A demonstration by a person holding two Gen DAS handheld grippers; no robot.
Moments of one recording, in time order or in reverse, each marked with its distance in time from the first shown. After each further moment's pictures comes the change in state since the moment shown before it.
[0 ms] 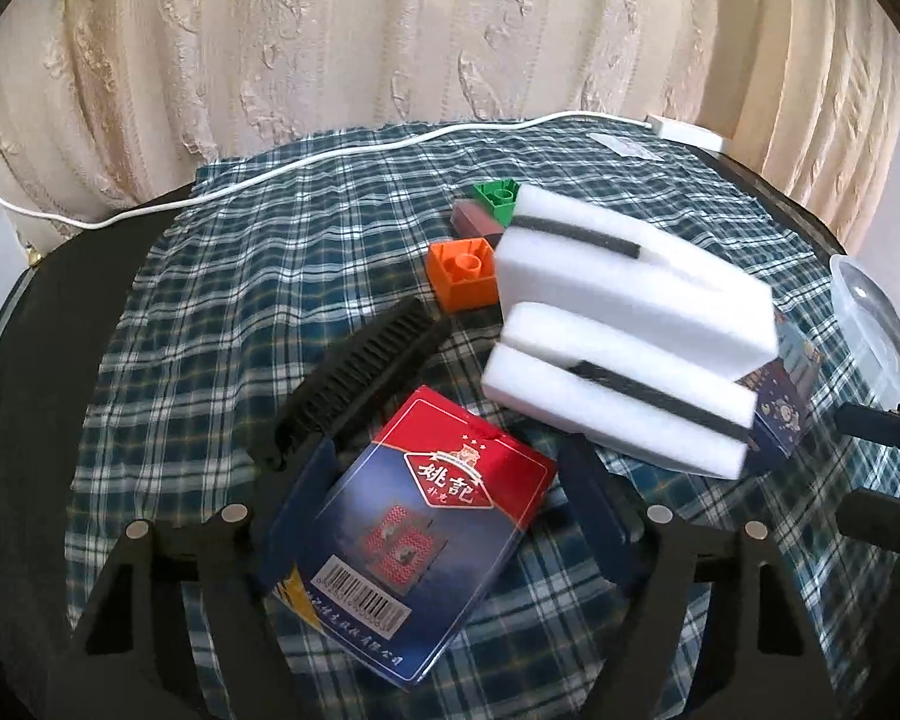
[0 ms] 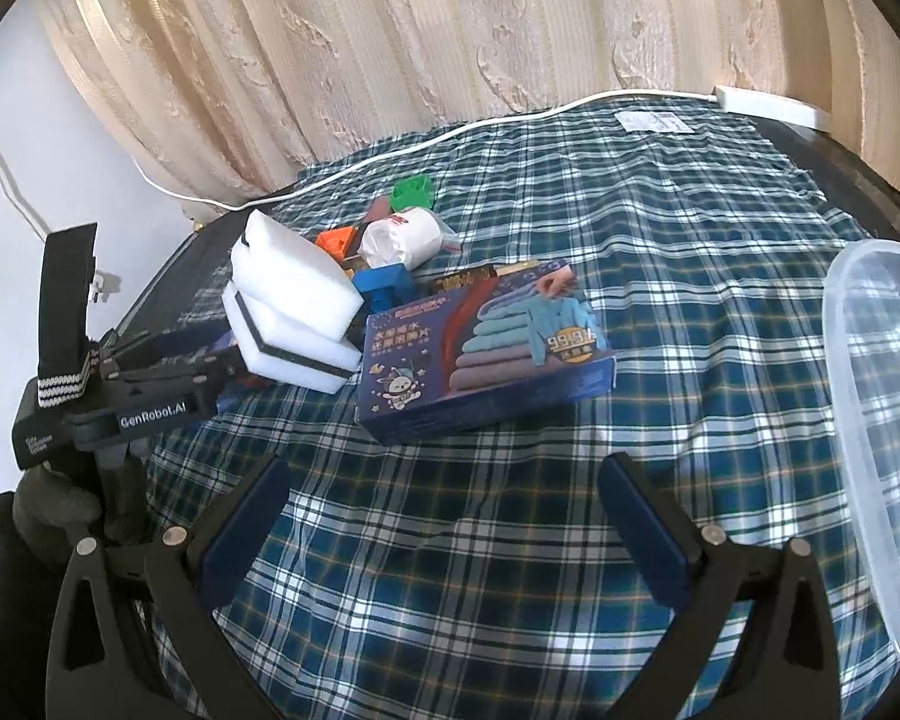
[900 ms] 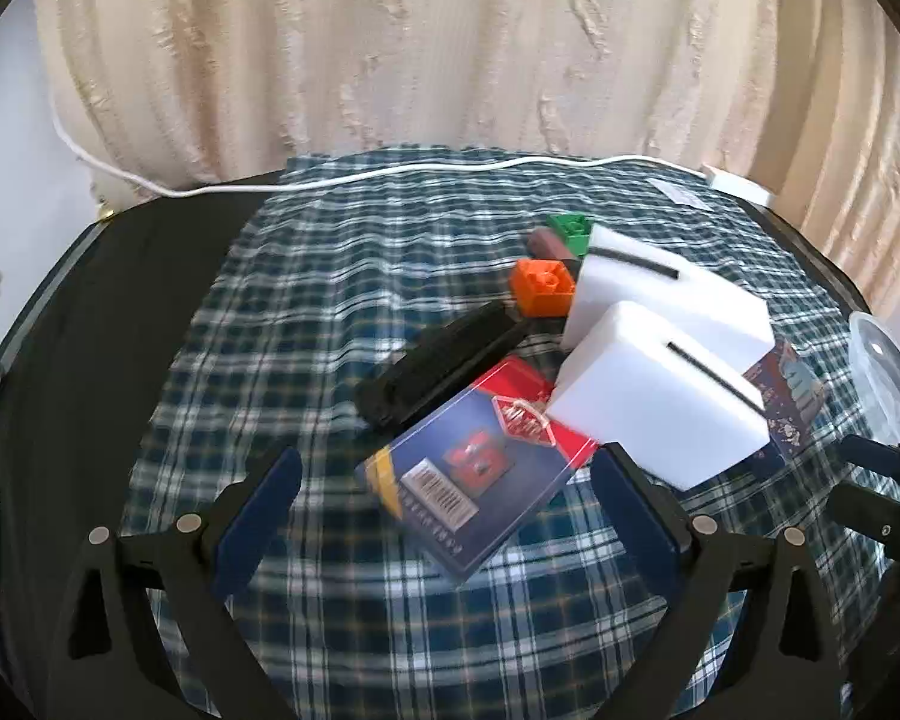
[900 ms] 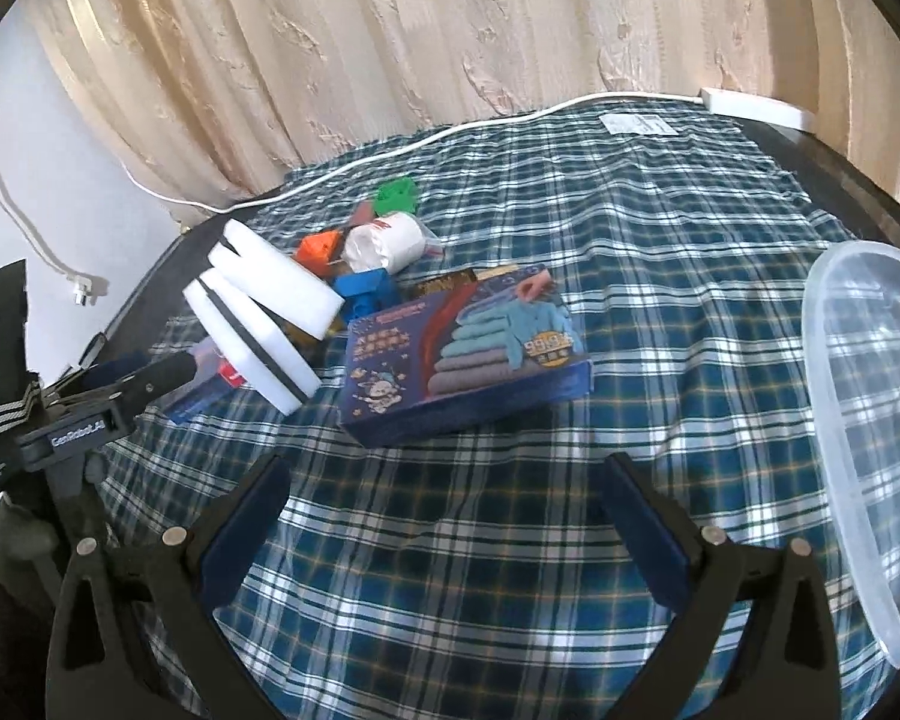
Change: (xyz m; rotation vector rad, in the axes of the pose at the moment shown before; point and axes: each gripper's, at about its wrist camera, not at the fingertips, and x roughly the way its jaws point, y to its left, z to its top) left arm -0.033 0.024 -0.014 -0.125 -0.052 0.081; right arm -0.002 -0.004 0.003 -0.001 0.011 -0.026
